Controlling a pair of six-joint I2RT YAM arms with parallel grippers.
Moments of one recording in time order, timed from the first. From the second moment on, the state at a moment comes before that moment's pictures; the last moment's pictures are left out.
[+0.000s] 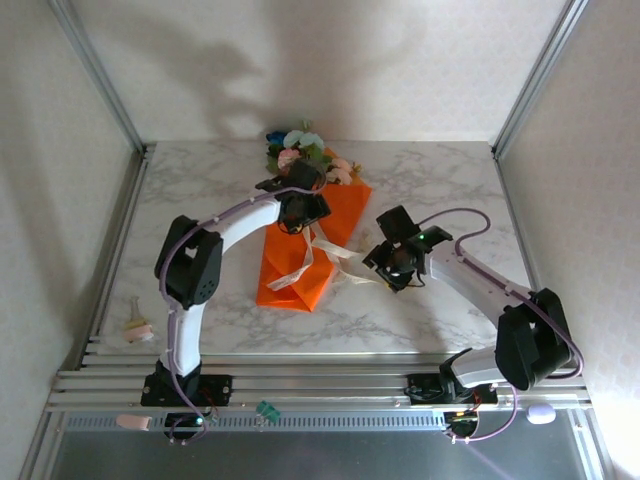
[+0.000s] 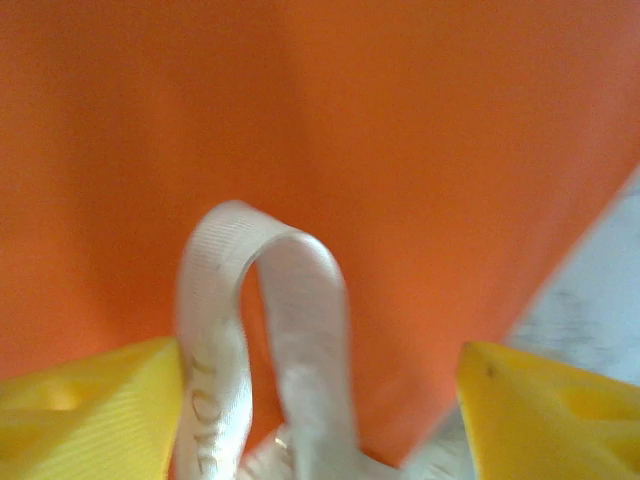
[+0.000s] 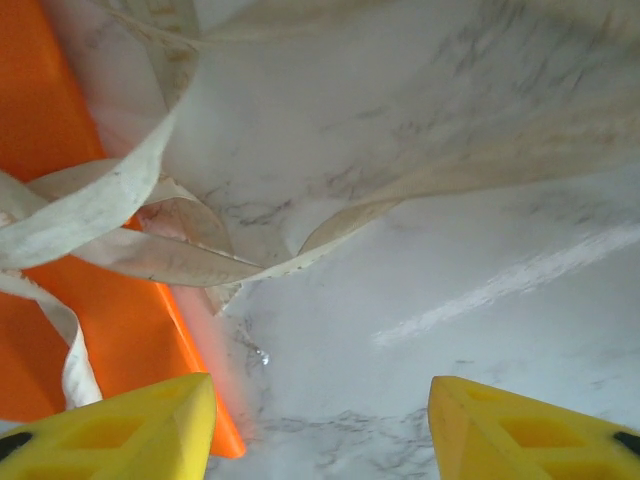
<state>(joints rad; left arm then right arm) -0.53 2.10 1.64 -0.63 0.03 -0.96 0.55 1.40 0.96 -0.77 -0.14 1.26</state>
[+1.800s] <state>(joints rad) -0.60 1.58 1.03 -0.76 0.28 -0.65 0.20 1.53 1.07 -0.86 0.14 0.97</state>
